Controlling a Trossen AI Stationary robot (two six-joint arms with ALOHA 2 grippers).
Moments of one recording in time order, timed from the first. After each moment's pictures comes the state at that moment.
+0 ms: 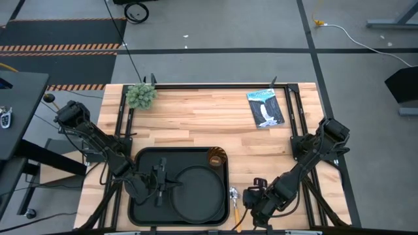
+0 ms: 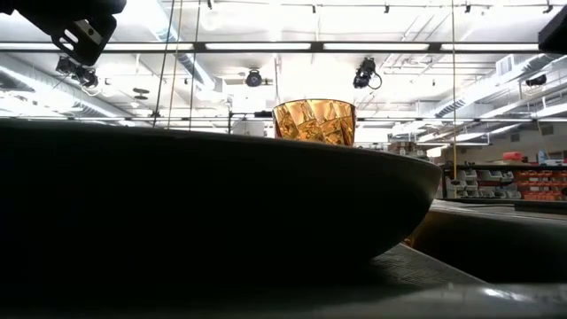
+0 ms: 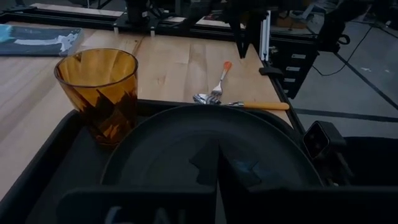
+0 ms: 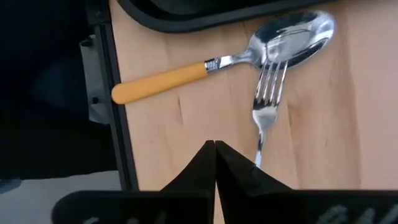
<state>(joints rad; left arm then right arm) -0.81 1.33 0.58 0.33 -0.72 -0.44 0.79 1.78 1.26 -0.71 0.11 0.96</state>
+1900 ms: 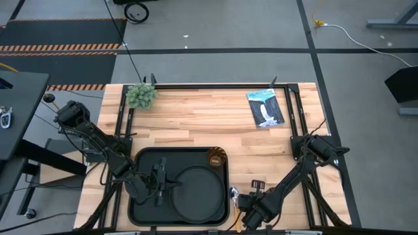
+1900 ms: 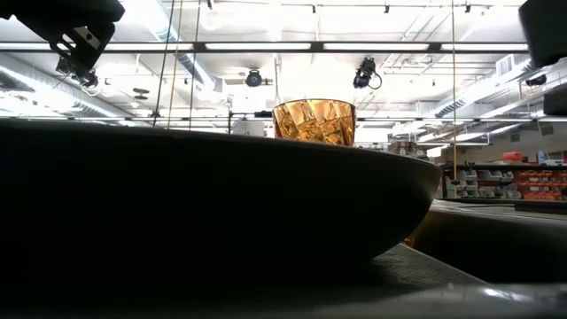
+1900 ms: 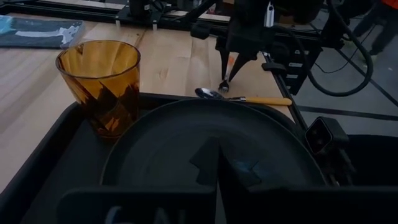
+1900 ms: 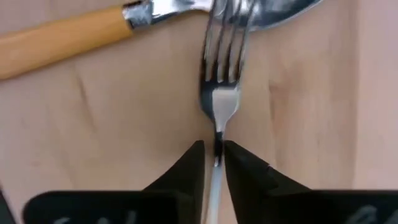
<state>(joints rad) -0.81 1.33 0.58 0.30 -0.72 -0.47 0.79 2.06 1.39 -0.88 0.15 0.98</state>
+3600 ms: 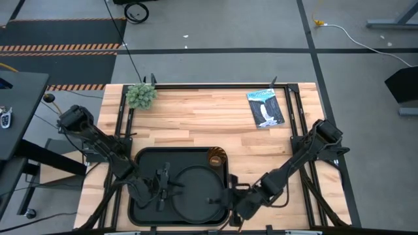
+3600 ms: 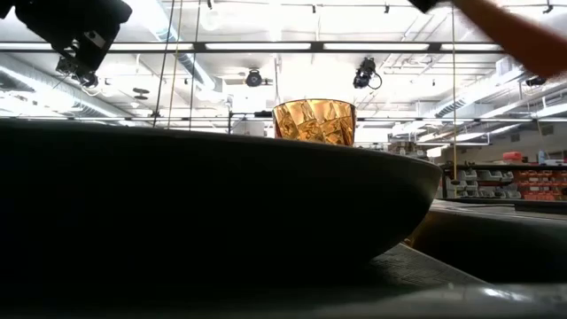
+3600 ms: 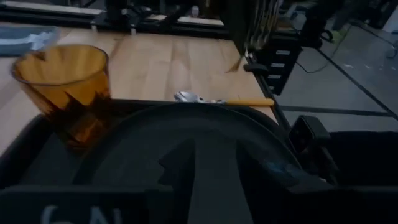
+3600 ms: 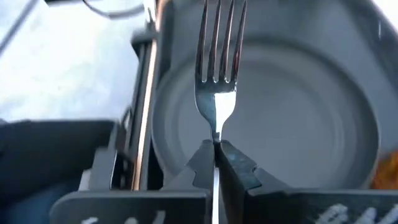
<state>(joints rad) -0.81 1.42 0.58 0.46 -0.67 -0.40 0.67 1.85 1.34 -0.23 0.44 0.54</state>
